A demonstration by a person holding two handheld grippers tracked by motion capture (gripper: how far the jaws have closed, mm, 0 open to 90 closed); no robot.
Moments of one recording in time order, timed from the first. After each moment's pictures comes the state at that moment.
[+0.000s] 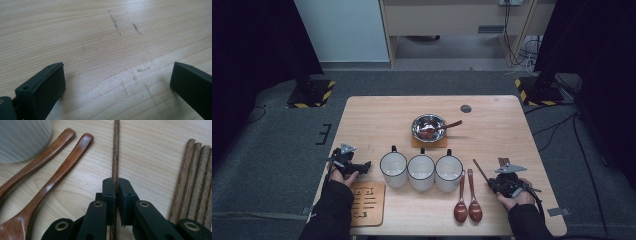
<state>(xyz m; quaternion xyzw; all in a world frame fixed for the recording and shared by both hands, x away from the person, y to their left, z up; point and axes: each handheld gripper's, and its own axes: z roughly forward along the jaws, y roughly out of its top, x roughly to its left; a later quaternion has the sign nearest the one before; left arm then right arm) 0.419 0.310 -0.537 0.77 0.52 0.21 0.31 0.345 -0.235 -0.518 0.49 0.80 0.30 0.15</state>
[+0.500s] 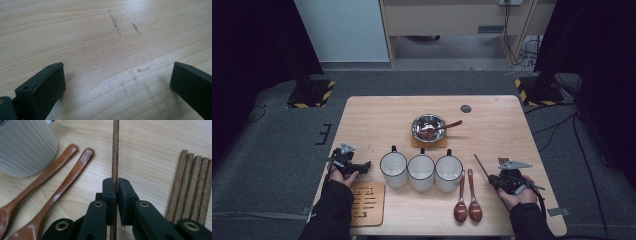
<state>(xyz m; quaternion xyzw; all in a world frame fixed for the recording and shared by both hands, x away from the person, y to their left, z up) 0.419 0.310 -0.537 0.77 0.52 0.21 0.31 0.350 -0.240 -0.507 0.50 0.79 0.33 0.15</state>
